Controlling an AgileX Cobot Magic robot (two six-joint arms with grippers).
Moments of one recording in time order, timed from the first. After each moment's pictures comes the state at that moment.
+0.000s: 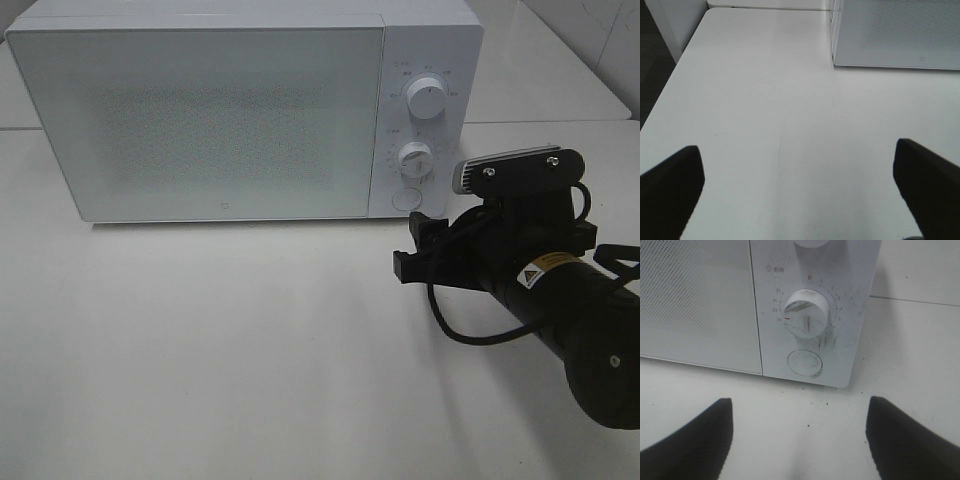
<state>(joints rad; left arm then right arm) 0.06 0.00 -0.52 -0.02 1.08 0.00 0.70 1.75 -0.38 0.60 -1.07 -0.21</state>
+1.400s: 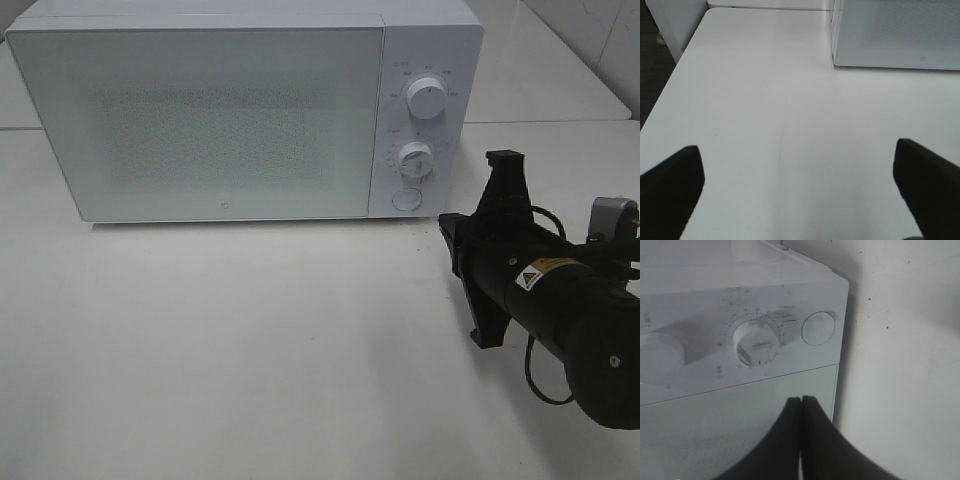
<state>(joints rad) 0.06 0.00 -0.52 -0.02 1.08 0.00 0.70 1.75 -0.38 0.60 -1.05 1.42</state>
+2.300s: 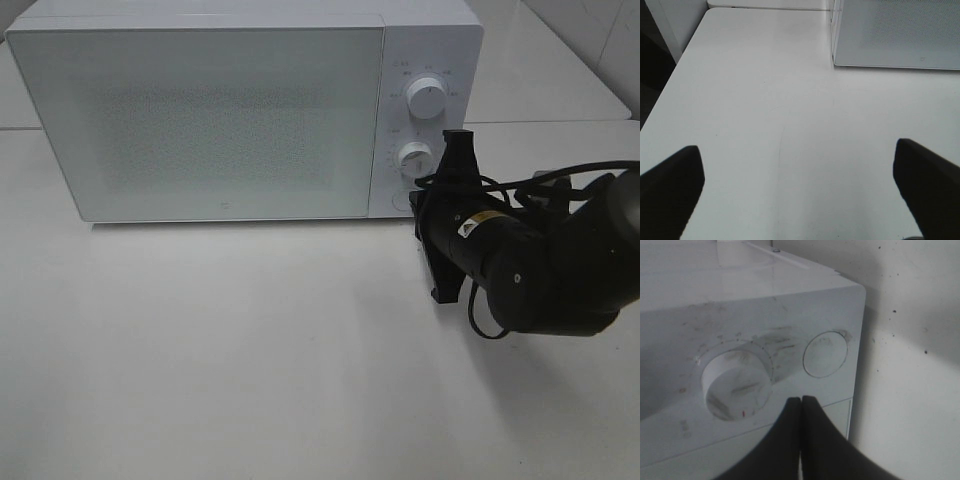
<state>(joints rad) 0.06 0.00 -0.52 -0.02 1.08 0.00 0.58 1.95 -0.64 0.54 -0.94 1.42</state>
